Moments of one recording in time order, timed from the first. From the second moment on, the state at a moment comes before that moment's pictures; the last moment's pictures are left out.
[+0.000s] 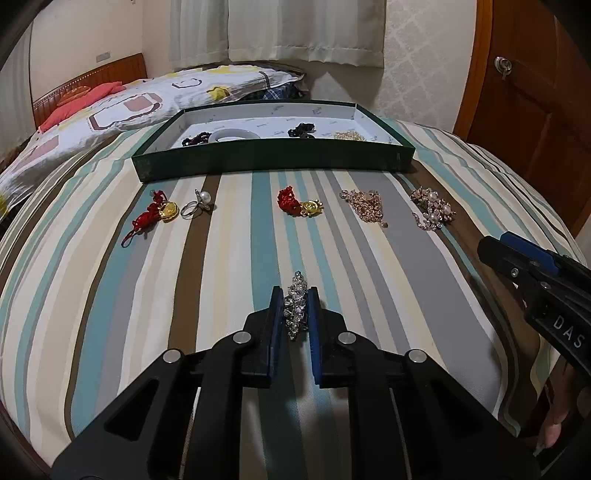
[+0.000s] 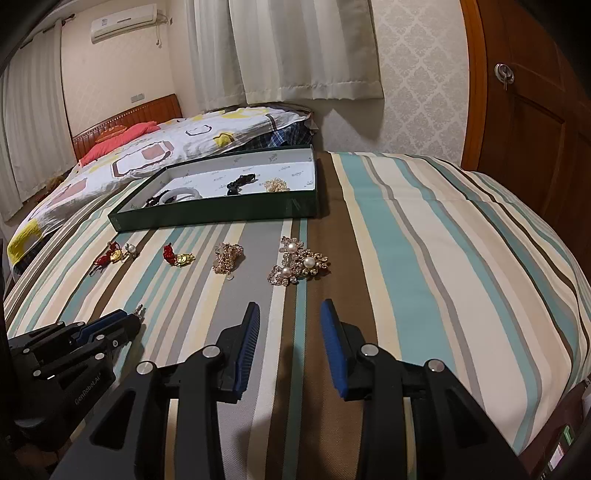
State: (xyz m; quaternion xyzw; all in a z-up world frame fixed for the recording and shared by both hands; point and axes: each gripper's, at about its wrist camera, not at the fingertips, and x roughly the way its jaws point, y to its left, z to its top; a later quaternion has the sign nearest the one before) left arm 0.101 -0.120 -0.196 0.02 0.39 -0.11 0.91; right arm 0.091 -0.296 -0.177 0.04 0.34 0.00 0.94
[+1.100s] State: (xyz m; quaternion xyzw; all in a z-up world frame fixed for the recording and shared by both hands) left arm 0.160 -0.061 -0.168 -0.03 0.37 -0.05 0.93; right arm 0.153 -0.298 -0.176 0.03 0.37 -0.02 0.93
